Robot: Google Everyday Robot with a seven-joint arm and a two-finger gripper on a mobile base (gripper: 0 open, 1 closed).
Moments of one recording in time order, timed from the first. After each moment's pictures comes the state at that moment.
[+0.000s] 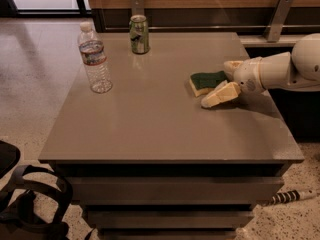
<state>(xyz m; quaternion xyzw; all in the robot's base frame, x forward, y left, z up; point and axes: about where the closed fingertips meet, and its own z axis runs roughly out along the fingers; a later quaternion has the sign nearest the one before) 0.654 -0.174 0.819 -0.45 0.75 0.20 0.43</state>
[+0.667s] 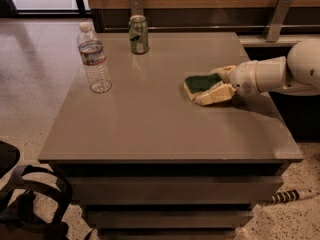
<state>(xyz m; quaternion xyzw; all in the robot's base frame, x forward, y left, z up) 0.654 -0.162 0.809 -0.45 0.75 0.22 0.44</state>
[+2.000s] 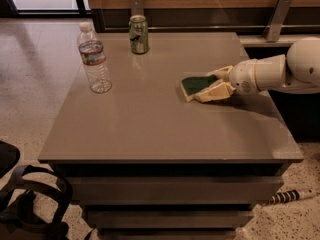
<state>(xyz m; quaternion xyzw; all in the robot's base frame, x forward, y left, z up) 0.654 -0.161 0.815 -0.45 0.75 0.22 0.44</state>
